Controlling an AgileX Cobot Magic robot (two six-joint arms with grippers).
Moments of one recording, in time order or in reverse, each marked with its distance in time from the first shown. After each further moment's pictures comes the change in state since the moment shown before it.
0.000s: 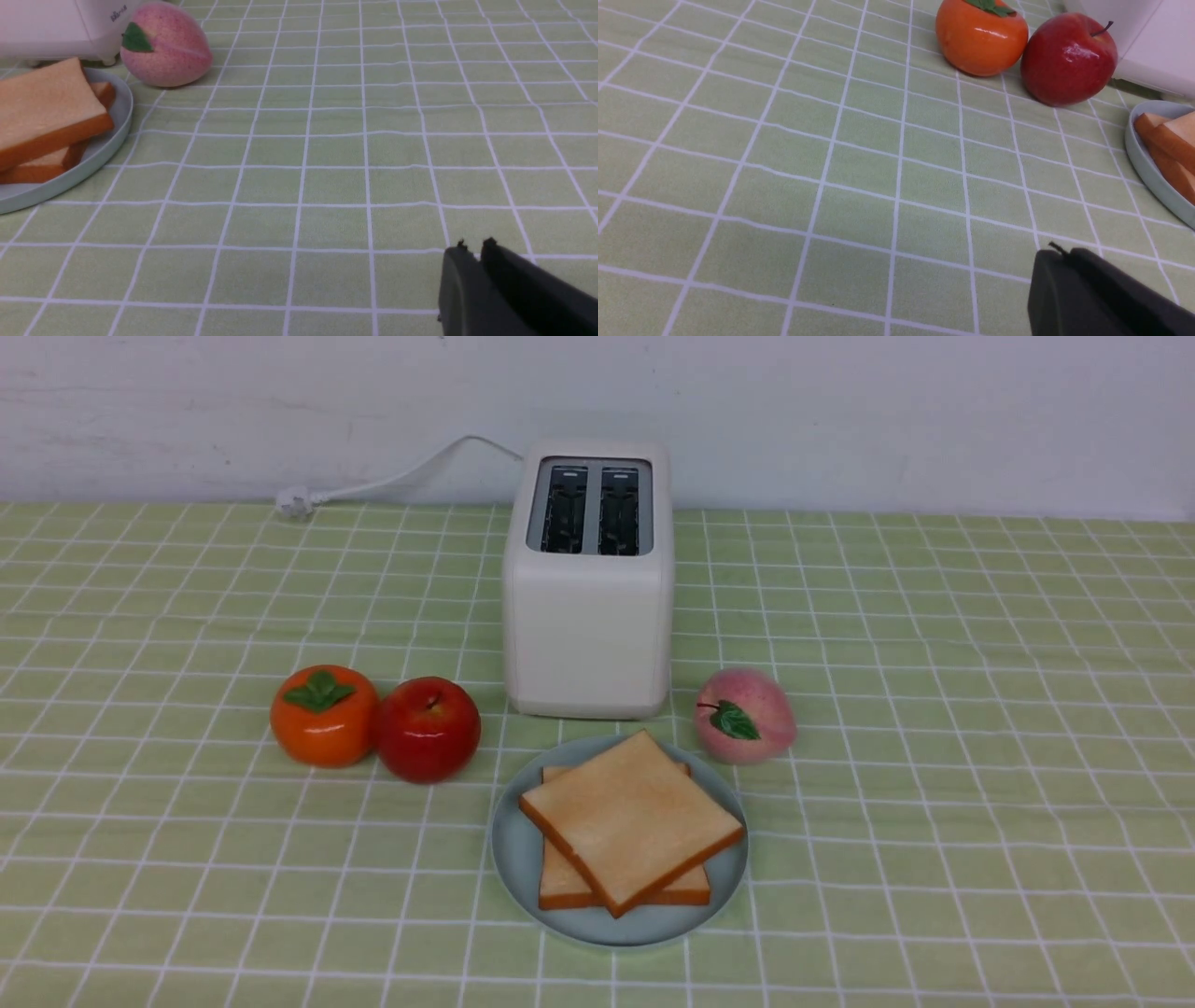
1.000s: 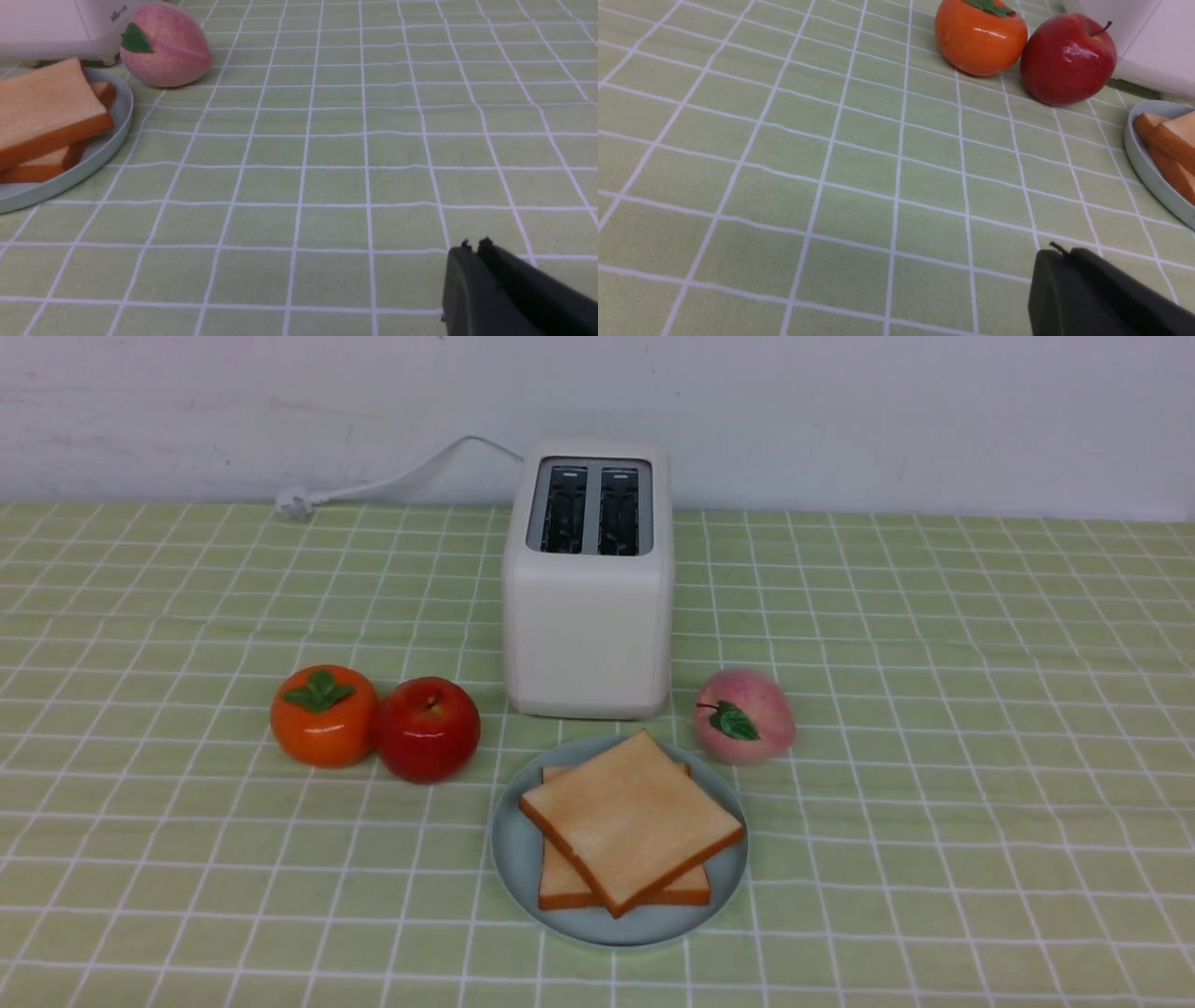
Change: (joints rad) right arm 0.000 0.000 0.000 0.000 0.000 -0.001; left arm 0.000 0.000 0.000 -0.001 0.000 0.000
